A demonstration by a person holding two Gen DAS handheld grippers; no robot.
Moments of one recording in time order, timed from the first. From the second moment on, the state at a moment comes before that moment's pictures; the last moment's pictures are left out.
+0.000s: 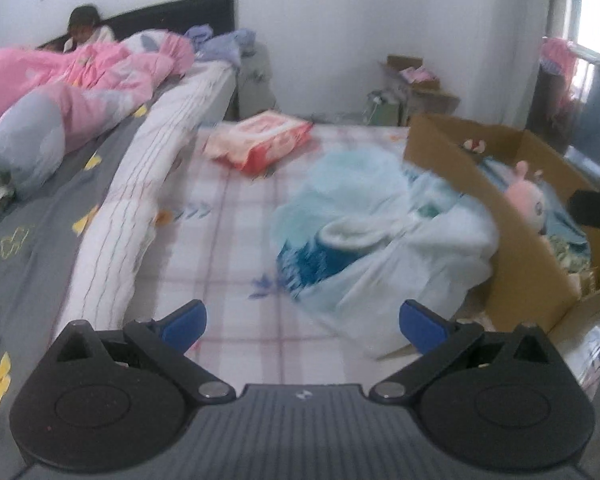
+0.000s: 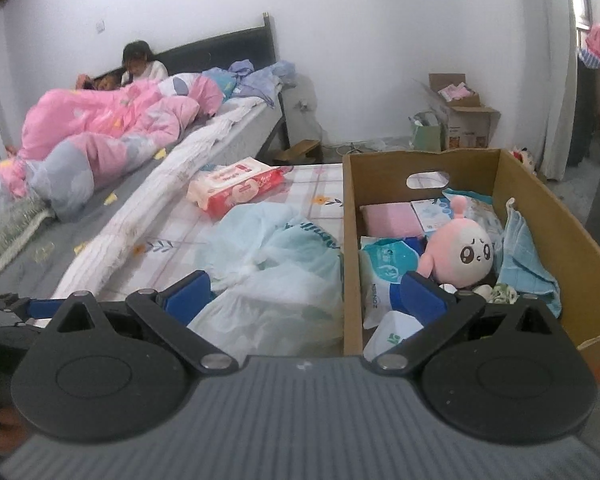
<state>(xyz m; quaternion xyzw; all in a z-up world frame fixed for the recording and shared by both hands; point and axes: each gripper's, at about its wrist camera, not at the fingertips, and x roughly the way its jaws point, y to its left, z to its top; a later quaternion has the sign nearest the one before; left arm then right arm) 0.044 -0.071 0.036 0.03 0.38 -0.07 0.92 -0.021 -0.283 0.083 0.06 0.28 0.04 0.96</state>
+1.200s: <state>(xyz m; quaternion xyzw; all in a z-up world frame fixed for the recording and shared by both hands) 0.032 -0.128 0.022 0.04 0.42 -0.09 0.90 -0.033 -0.290 0.038 0.05 0.40 -0.04 0.91</state>
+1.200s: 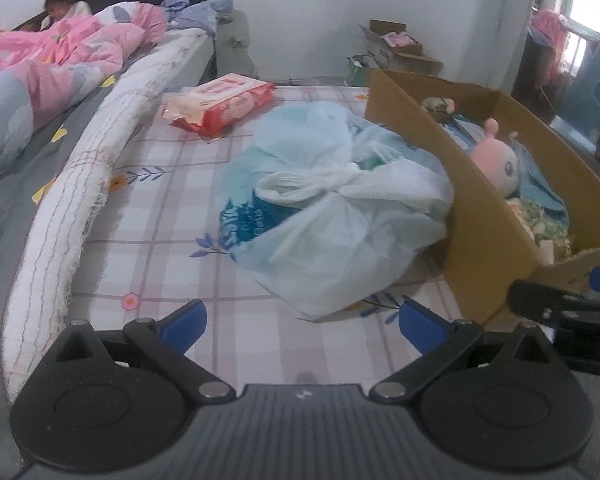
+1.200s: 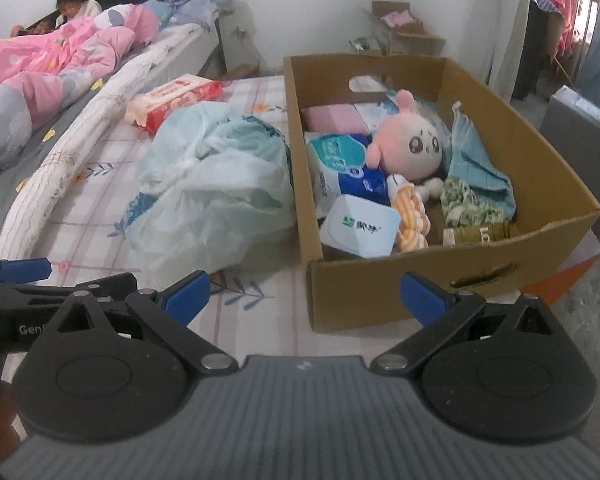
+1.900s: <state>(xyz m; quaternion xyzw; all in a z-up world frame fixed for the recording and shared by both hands) 0.030 -0.147 0.017 0.07 0.43 -0.09 0.89 -0.036 -0.309 0.025 0.05 0.42 -0.05 0.90</state>
